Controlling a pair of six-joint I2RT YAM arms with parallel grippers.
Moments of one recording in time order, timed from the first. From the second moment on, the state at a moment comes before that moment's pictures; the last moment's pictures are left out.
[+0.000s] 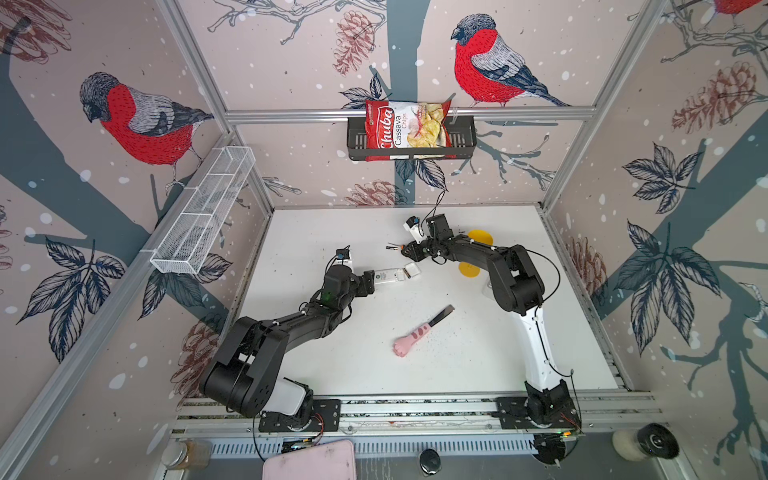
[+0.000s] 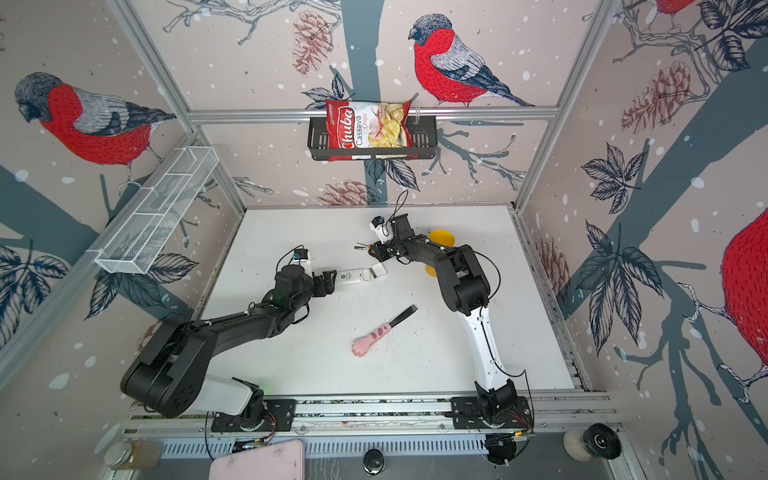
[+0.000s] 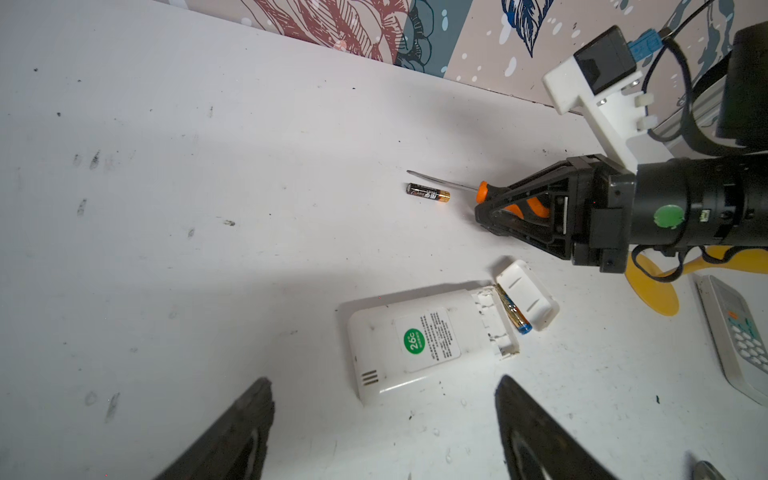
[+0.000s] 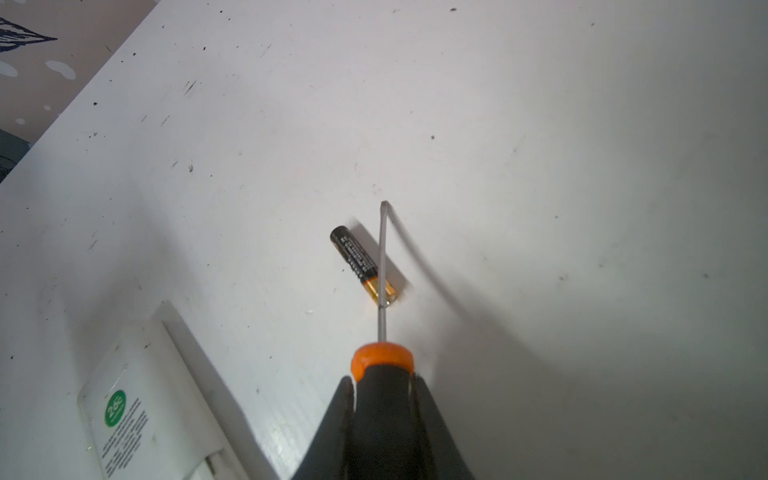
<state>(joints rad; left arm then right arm) -0.39 1.44 0.52 0.42 -0.03 -0.39 0.51 2.35 1.69 -0.13 -0.50 -0.03</state>
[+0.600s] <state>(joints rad) -0.39 1.37 0.49 0.42 -0.03 -0.39 0.52 2.05 1.33 0.05 -0.44 -0.02</state>
